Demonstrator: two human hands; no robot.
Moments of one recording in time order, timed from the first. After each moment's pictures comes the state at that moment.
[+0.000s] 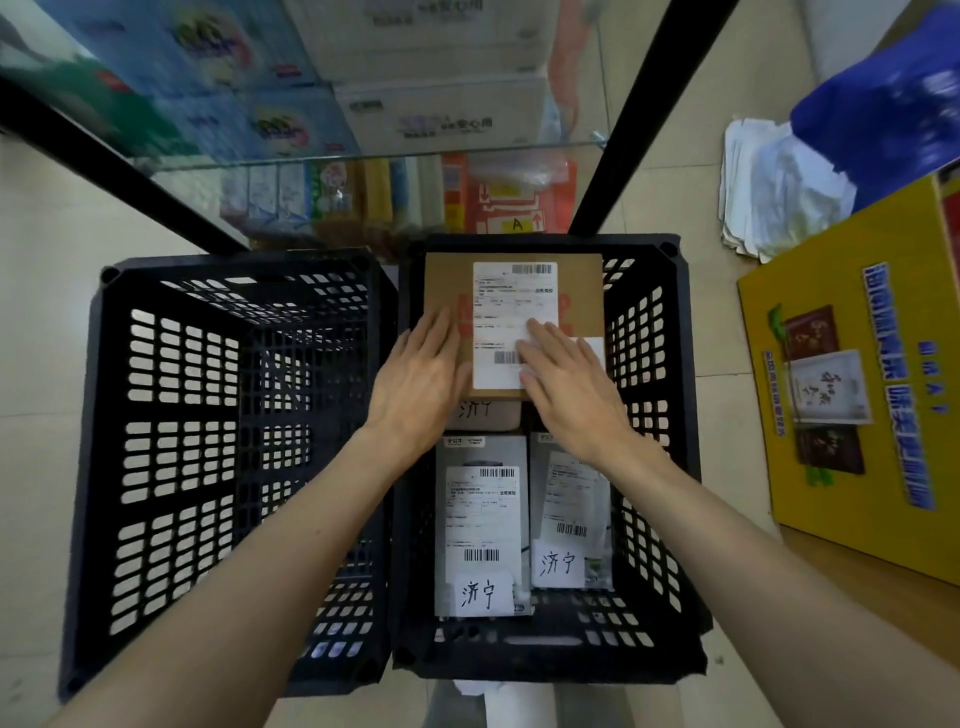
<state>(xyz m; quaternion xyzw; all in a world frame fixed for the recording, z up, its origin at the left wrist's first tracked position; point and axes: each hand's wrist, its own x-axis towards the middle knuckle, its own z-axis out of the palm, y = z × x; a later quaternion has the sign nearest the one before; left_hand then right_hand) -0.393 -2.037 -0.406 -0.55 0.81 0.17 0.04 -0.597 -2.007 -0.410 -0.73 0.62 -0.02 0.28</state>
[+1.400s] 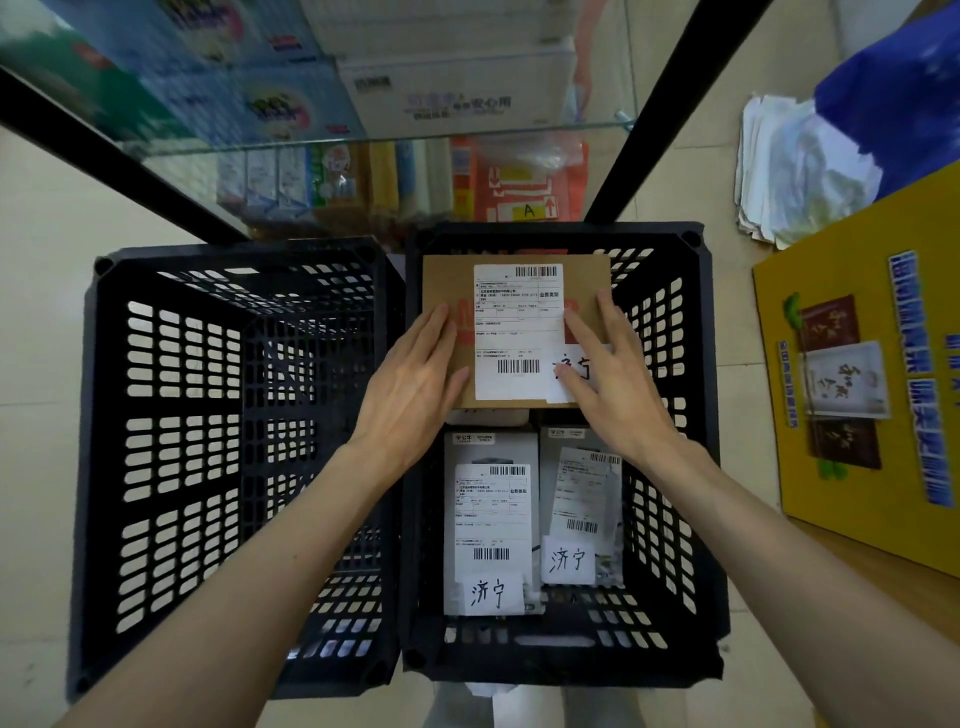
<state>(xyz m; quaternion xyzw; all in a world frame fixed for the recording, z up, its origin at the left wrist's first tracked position) -0.371 -2.030 -0.417 -0.55 0.82 0.15 -0.02 -0.620 -2.008 -0.420 -0.65 0.68 -0.09 0.33</state>
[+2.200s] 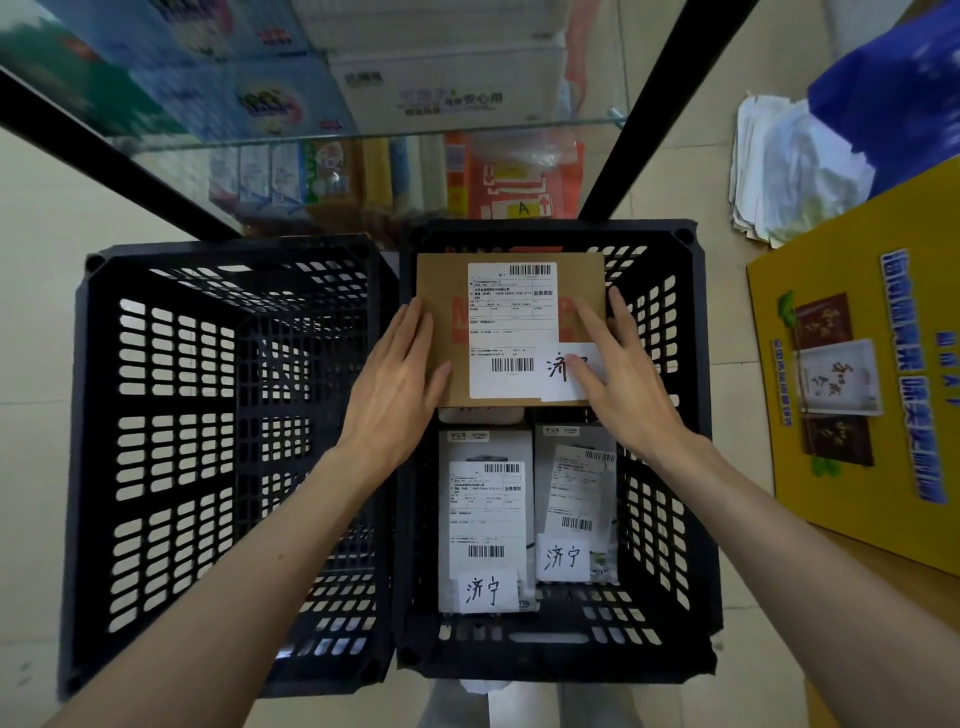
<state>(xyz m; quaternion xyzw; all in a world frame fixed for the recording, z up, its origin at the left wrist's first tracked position) -0.367 -2.025 -0.417 -0.60 0.77 0.20 -0.04 -0.630 -2.008 -0.409 -0.62 0.68 -0.13 0.36</state>
